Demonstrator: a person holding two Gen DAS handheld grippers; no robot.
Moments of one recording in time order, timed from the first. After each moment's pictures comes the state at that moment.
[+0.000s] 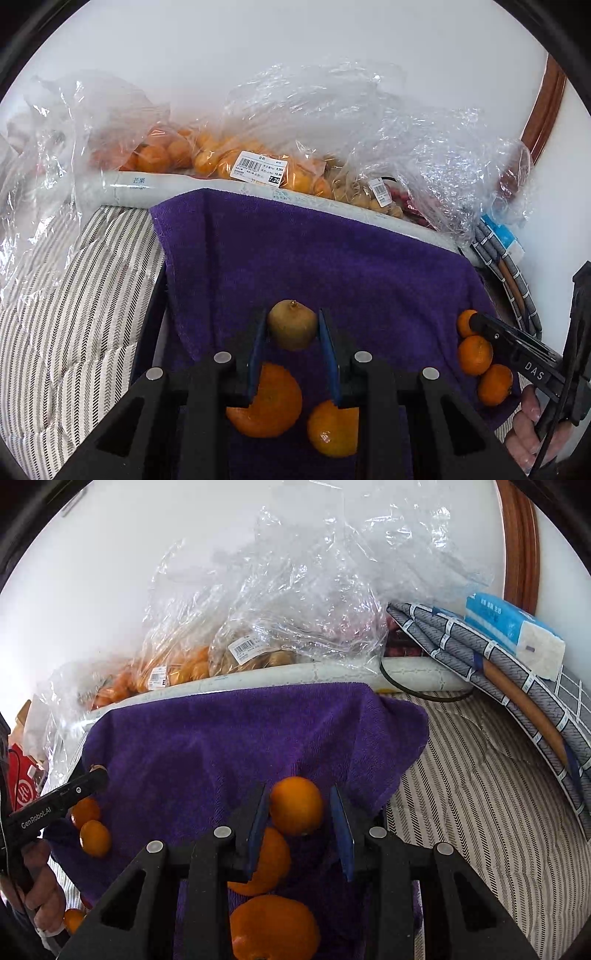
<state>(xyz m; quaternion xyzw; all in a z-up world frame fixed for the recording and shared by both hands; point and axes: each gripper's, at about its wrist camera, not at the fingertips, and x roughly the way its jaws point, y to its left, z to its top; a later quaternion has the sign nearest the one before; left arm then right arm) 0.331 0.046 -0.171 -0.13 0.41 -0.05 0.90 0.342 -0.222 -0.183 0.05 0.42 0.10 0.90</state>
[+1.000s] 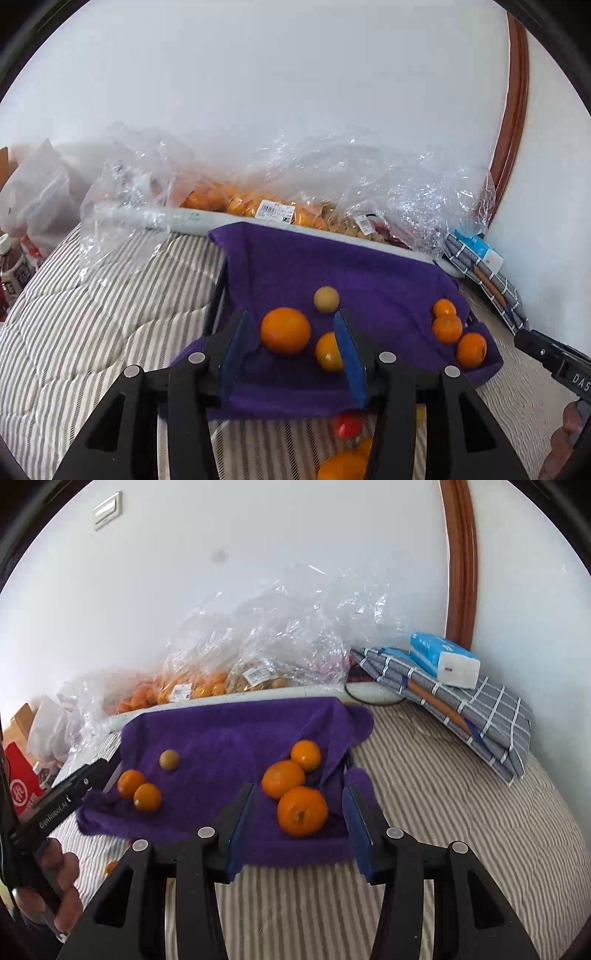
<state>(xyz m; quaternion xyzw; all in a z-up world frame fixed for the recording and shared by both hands) 0.222 0.061 -0.140 -0.11 0.31 -0.02 0.95 0.220 -0.212 -0.117 0.03 0.37 0.04 0.93</state>
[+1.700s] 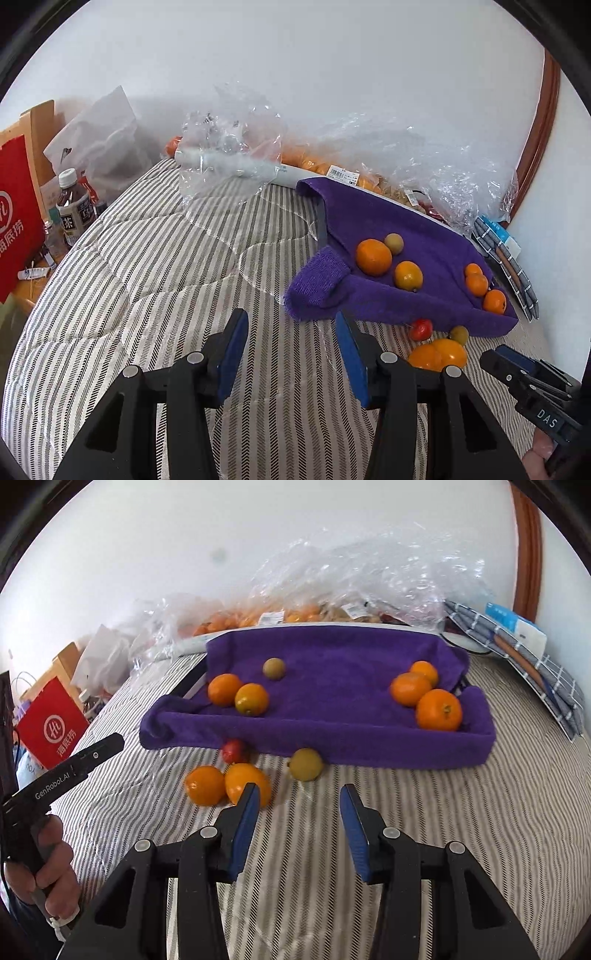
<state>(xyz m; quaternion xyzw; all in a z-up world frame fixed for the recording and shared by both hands) 0.154 0.128 -0.158 -0.14 0.36 0.02 0.92 0.167 -0.123 -0.161 0.00 0.43 0.13 0.89</state>
